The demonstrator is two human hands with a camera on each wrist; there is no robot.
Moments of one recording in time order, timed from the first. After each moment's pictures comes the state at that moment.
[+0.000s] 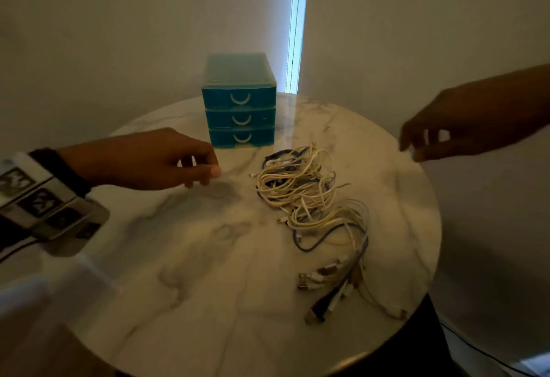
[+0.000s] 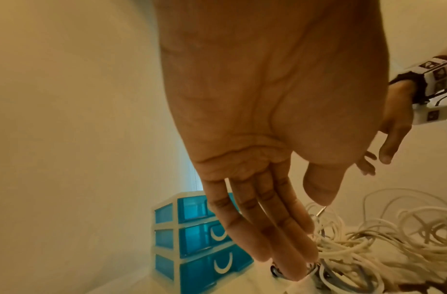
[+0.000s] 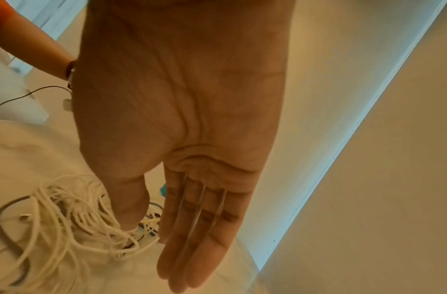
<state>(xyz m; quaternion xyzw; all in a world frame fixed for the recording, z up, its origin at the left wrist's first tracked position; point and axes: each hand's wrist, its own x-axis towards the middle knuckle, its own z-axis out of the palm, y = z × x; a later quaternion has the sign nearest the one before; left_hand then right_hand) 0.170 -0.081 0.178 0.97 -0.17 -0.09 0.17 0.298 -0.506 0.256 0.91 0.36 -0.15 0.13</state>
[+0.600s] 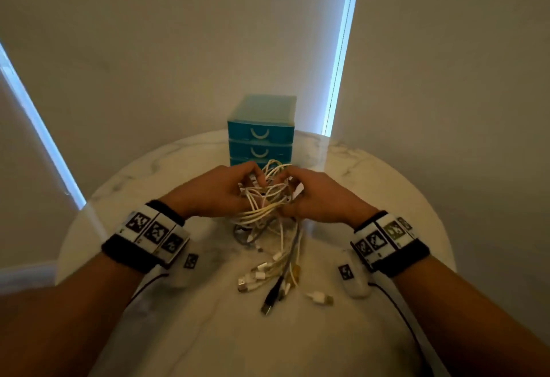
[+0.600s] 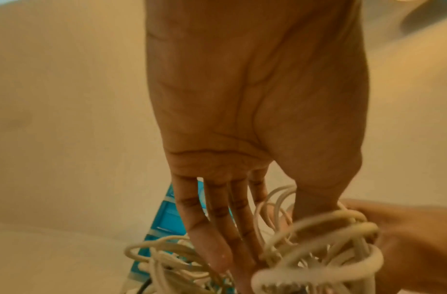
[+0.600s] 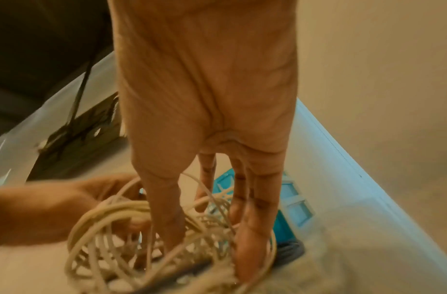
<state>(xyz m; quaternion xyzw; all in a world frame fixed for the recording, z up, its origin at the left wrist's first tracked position) 0.218 -0.153 0.124 0.97 -0.02 0.04 0.25 0.340 -0.368 0.114 0.83 0.48 -0.08 -0.28</state>
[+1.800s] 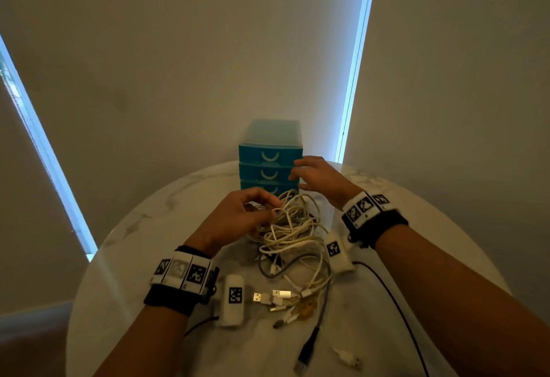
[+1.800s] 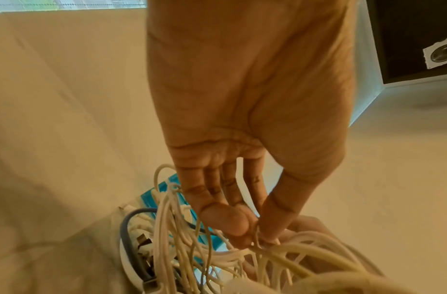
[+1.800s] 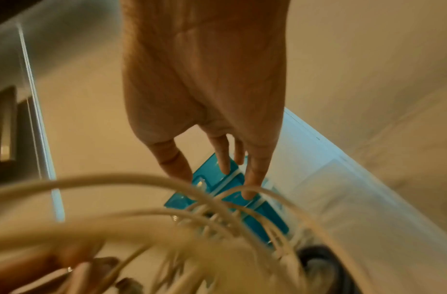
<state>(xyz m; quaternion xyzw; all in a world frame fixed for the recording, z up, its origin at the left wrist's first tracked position) 0.245 -0.107 0.096 0.82 0.05 0.15 0.55 0.412 -0.256 0.137 0.79 0.28 -0.13 -0.53</state>
